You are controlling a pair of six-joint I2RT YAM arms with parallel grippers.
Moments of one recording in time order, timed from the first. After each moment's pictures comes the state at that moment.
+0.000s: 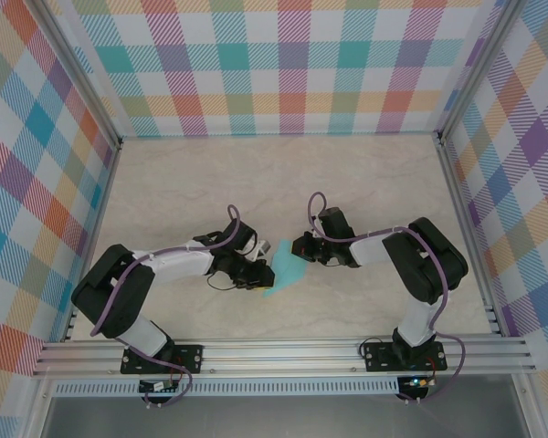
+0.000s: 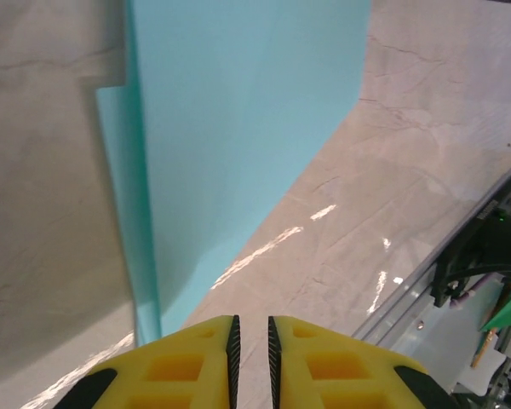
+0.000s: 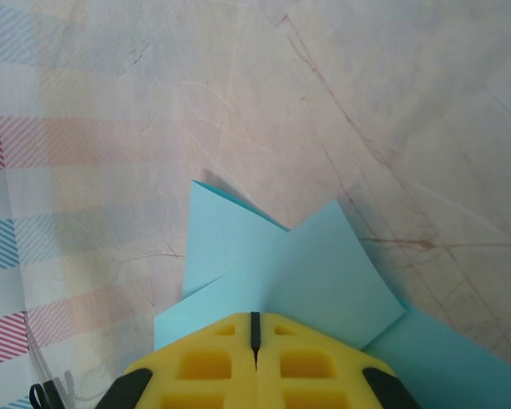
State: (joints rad) left arm -0.66 1.56 0.76 -0.34 0.61 -0.63; right arm 0.55 1.79 0.70 0.27 -0.50 0.84
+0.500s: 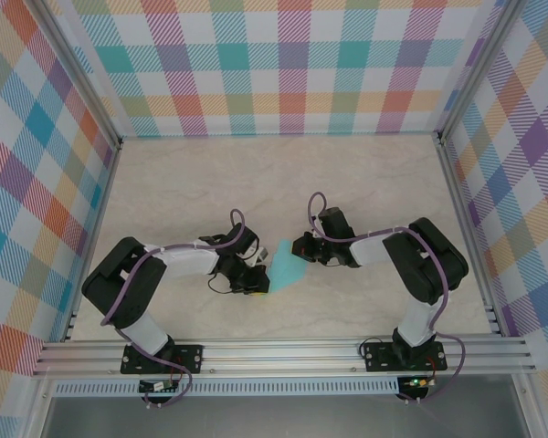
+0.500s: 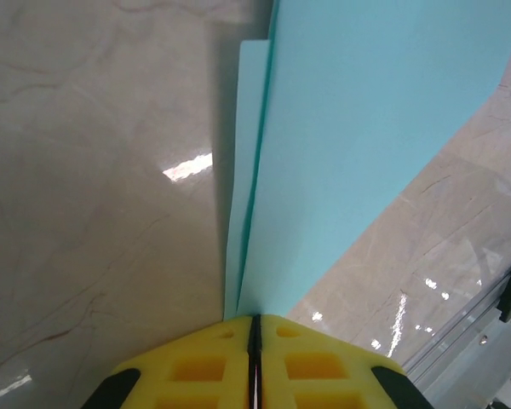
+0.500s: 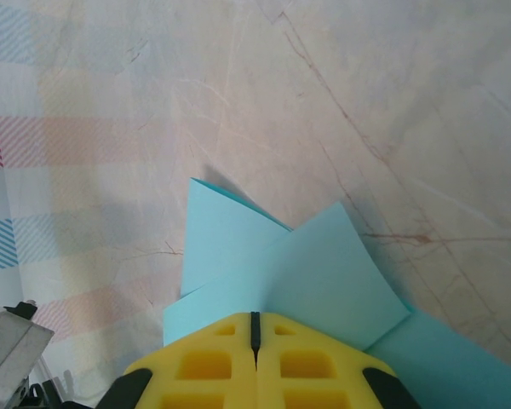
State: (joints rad) left arm -0.67 1.63 0.75 -0.39 0.52 -0.60; right arm 0.55 1.78 0.70 0.25 -0.50 0.84
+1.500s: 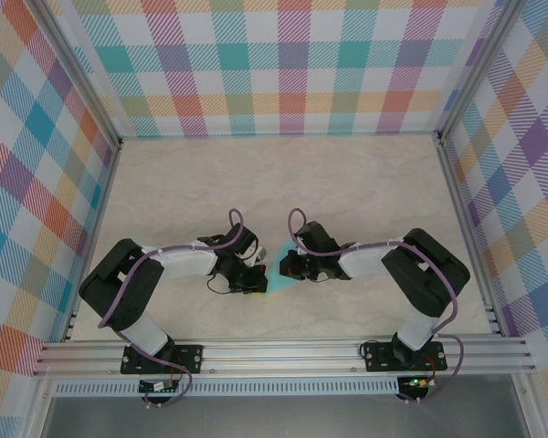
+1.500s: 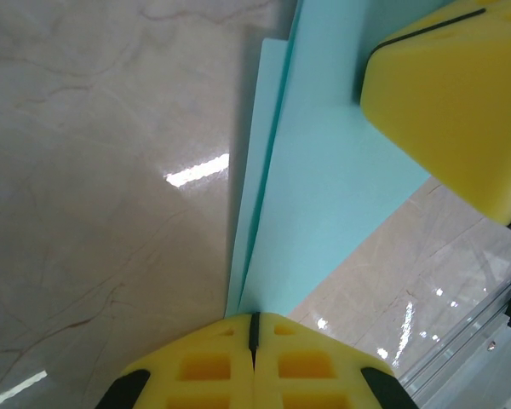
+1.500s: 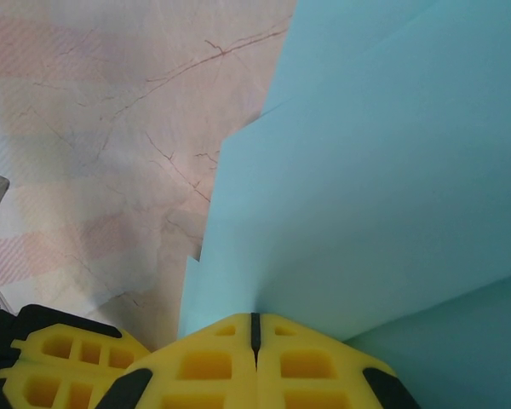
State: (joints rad) left arm -0.67 1.62 0.75 -0.39 0.50 -0.60; right arm 0.75 1.72 0.70 0.12 -0.41 0.87
